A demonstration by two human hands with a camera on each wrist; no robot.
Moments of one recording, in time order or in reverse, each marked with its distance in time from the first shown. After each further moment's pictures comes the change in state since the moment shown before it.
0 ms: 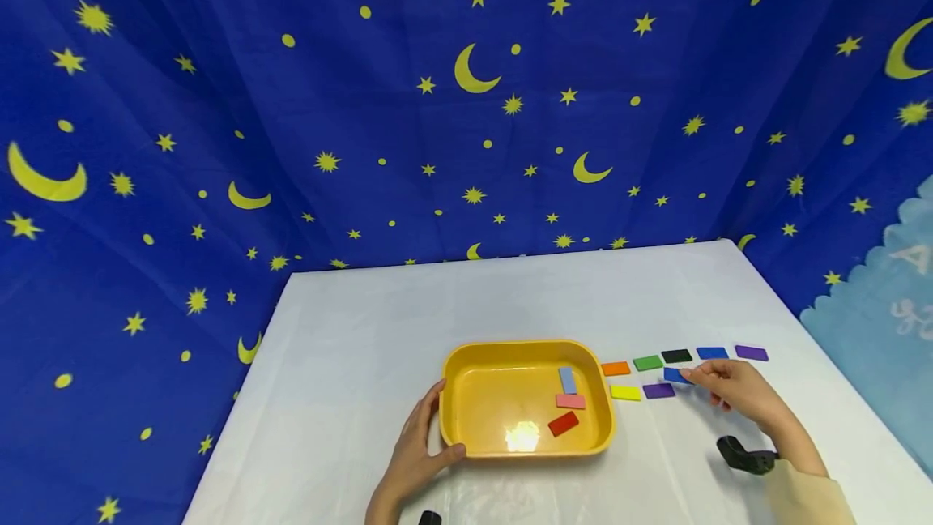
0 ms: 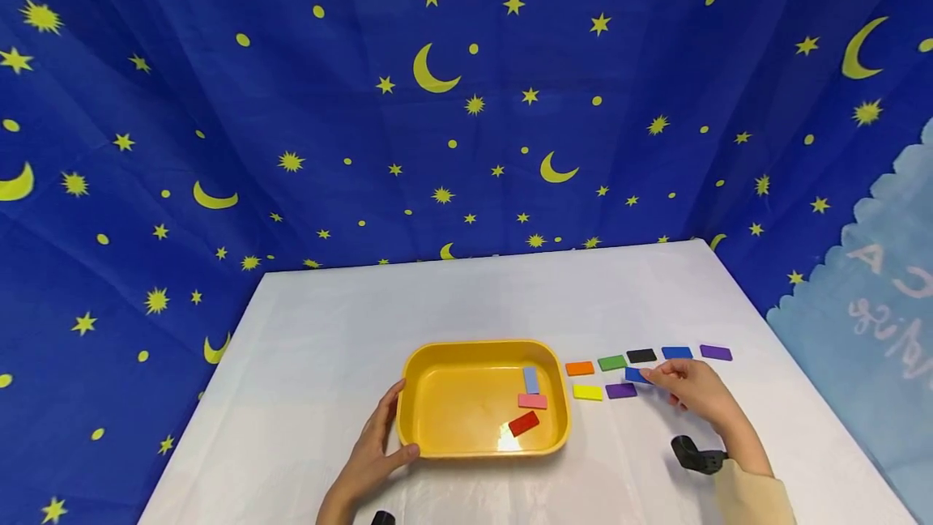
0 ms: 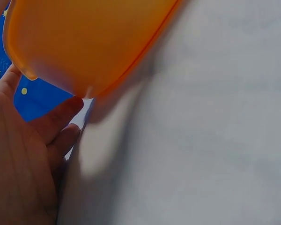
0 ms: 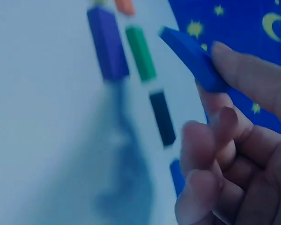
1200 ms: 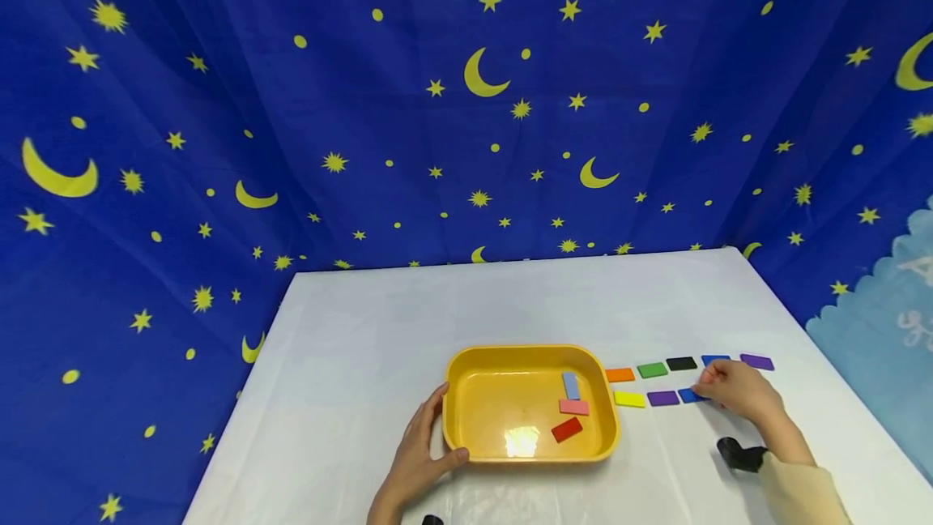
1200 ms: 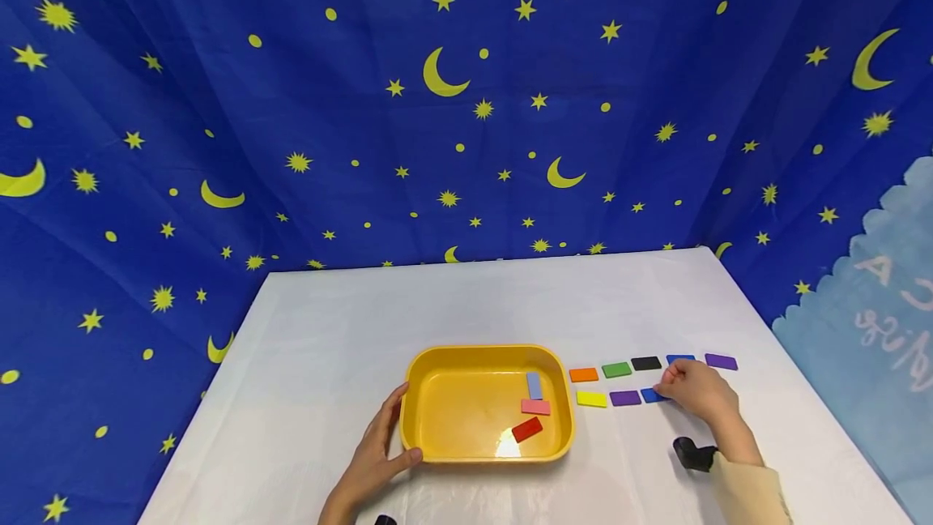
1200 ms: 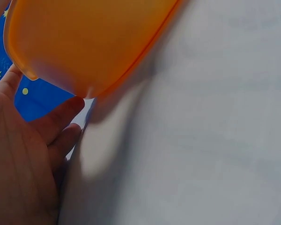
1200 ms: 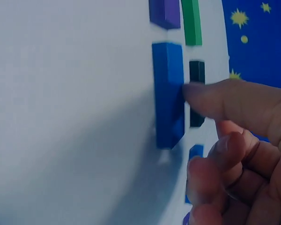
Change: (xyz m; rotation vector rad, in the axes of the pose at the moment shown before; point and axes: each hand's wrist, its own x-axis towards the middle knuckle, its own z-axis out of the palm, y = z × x) left_hand -0.002 -0.002 -0.001 -0.004 0.013 -0.012; right_hand 0.017 0.006 -0.002 -0.289 0.062 -0.036
